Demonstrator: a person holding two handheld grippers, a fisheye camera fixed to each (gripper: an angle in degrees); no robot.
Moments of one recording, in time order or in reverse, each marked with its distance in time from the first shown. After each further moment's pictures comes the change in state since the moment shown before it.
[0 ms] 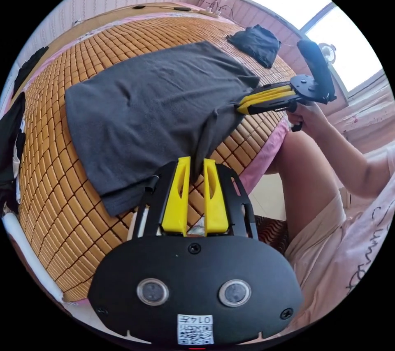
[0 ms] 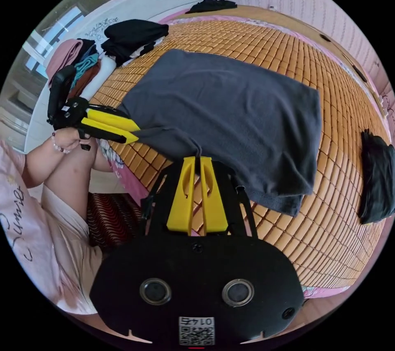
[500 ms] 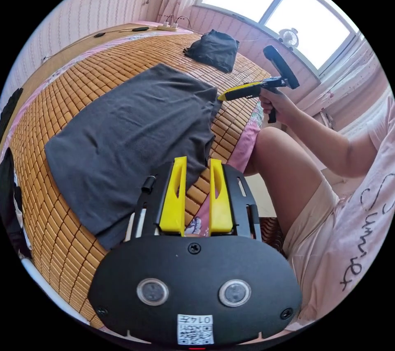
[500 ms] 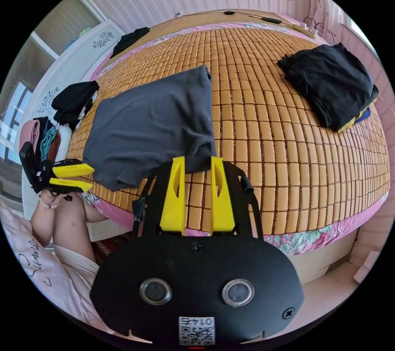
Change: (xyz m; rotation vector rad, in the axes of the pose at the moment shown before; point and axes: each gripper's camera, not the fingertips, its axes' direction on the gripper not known) left arm 0.076 0.005 0.038 0.083 0.068 0.213; right arm 0.092 0.082 -0.040 0.126 0.107 0.509
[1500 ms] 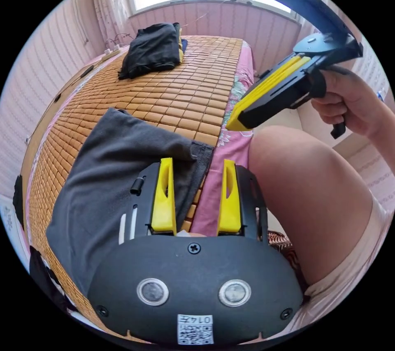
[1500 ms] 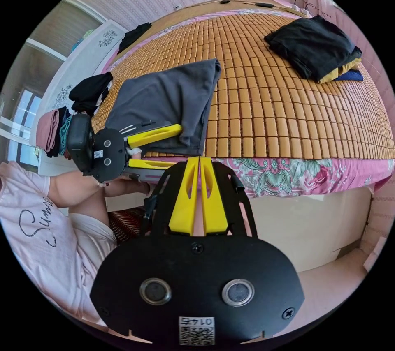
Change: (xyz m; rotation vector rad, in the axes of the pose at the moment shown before) left arm 0.184 -0.042 0.186 -0.024 -0.186 0.344; right arm 0.044 0.108 -0.067 -0.064 -0.106 0.037
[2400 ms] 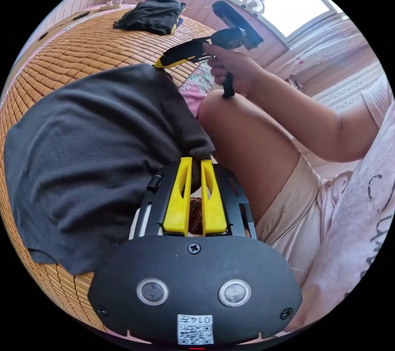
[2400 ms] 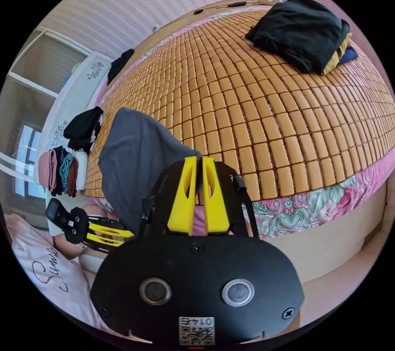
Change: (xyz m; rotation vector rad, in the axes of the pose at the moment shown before) left arm -0.047 0.097 -0.070 -0.108 0.454 -0.180; right arm -0.007 -0.065 0.041 0.090 -0.042 0.131
